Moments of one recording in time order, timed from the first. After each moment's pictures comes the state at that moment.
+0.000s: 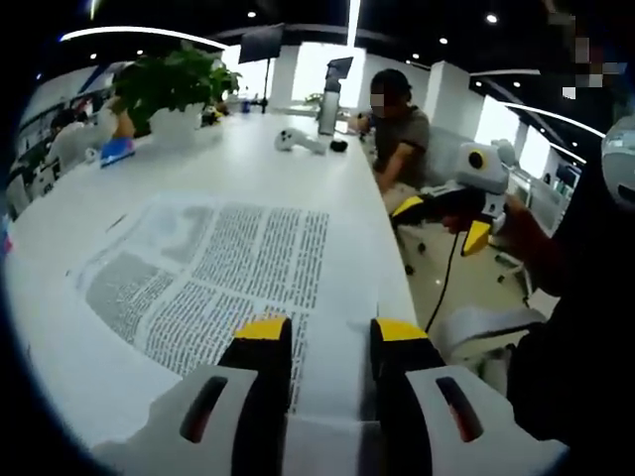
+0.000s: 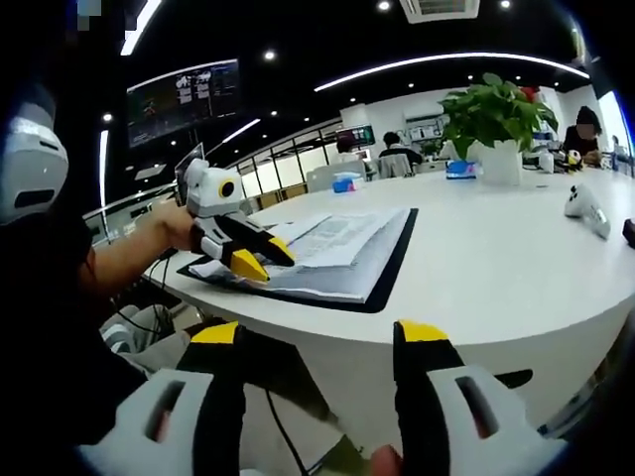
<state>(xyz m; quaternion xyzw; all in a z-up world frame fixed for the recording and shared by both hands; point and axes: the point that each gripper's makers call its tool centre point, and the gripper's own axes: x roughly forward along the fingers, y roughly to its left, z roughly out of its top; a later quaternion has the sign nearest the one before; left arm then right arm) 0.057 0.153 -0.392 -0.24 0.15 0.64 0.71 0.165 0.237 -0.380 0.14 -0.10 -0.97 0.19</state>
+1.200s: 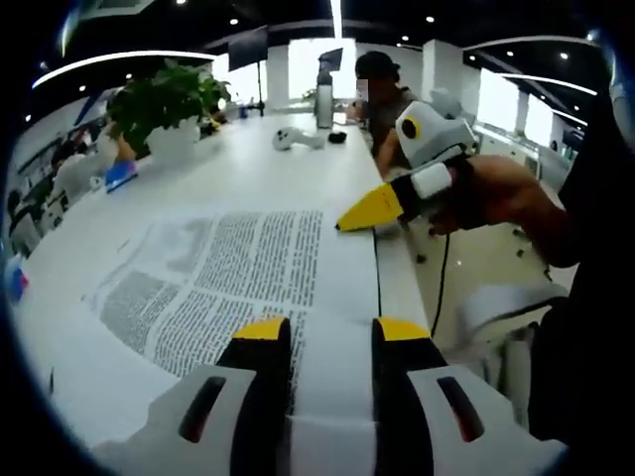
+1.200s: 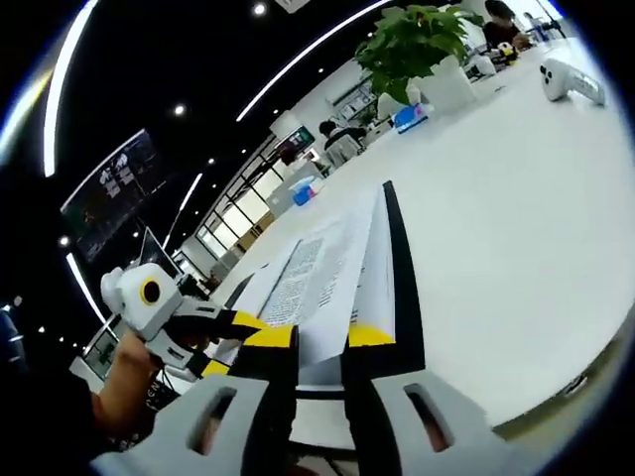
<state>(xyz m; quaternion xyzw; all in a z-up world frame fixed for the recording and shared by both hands) 0.062 0.153 -0.396 -0.20 0.21 0.65 0.70 0.070 0.226 -0.382 0.17 -0.33 -0.92 0.11</state>
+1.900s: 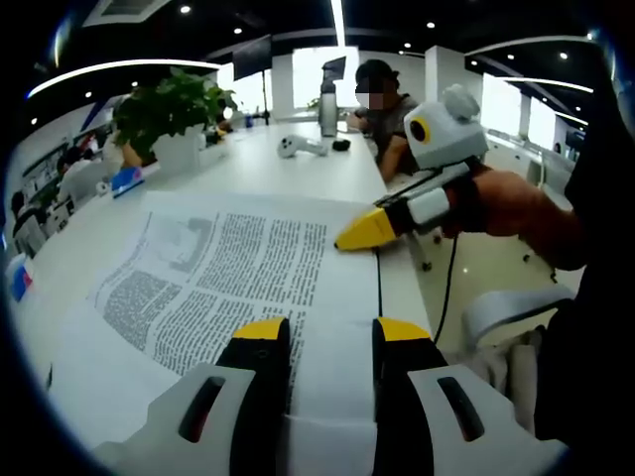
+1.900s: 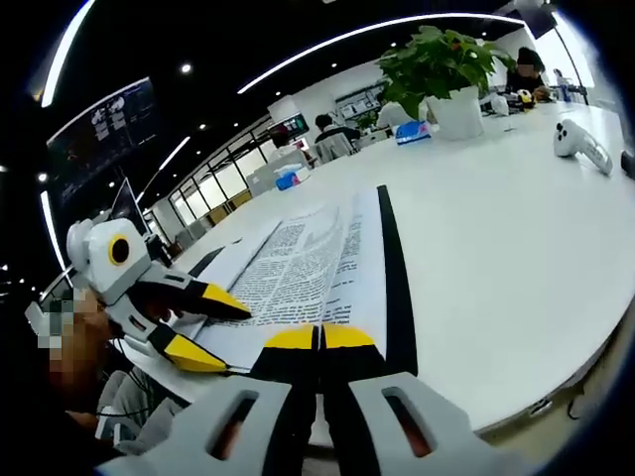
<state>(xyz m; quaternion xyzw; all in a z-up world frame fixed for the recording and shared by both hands) 0.061 0.153 -0.396 -0.18 0.20 0.66 0.70 0.072 0.223 -0.395 0.20 -0.20 -0.96 0.08</state>
